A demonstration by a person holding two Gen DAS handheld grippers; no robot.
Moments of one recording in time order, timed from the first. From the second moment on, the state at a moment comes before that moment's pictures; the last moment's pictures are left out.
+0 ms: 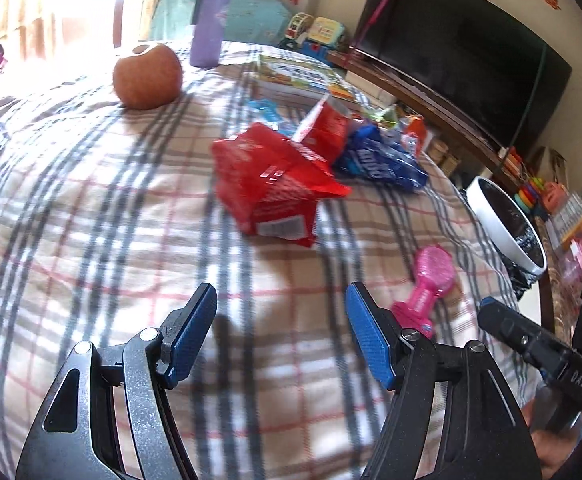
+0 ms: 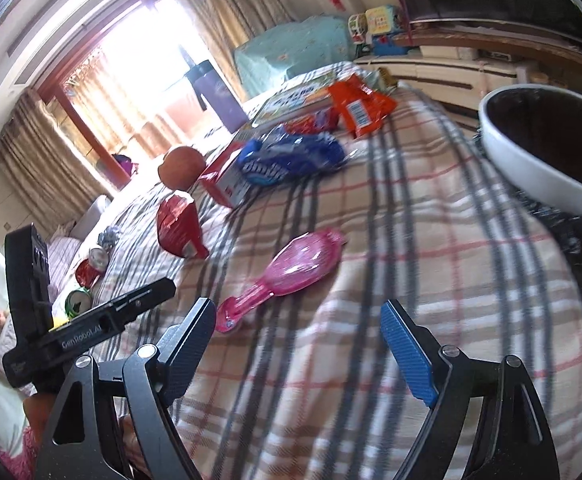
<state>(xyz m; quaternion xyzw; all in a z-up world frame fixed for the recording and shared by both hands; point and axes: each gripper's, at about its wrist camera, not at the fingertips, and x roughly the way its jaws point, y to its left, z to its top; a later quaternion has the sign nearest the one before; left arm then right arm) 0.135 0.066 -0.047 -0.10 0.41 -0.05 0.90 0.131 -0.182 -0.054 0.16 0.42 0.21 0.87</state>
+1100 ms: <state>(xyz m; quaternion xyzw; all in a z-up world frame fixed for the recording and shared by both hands) 0.205 0.073 -0.056 -0.13 0.41 -0.08 0.90 0.180 -0.149 -0.062 0.15 0.45 0.22 0.85</state>
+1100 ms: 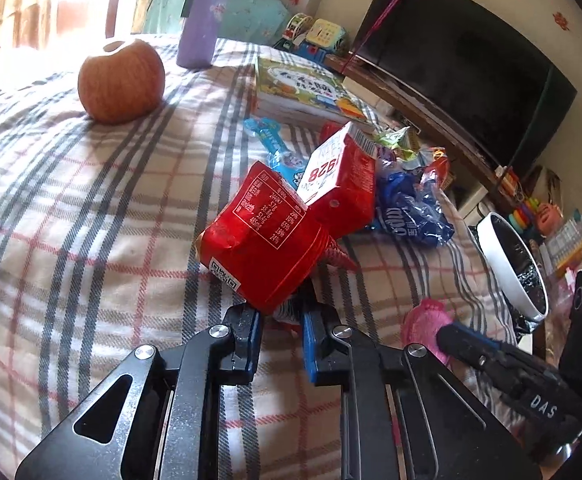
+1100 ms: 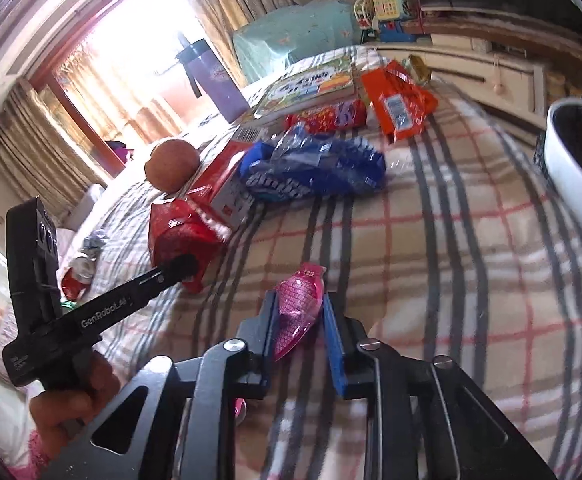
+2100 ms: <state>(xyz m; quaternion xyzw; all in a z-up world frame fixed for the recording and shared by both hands) 0.146 0.079 -0.038 -0.14 0.39 -0.09 0.91 0.151 -0.127 -0.049 0.02 0.43 0.18 0.88</state>
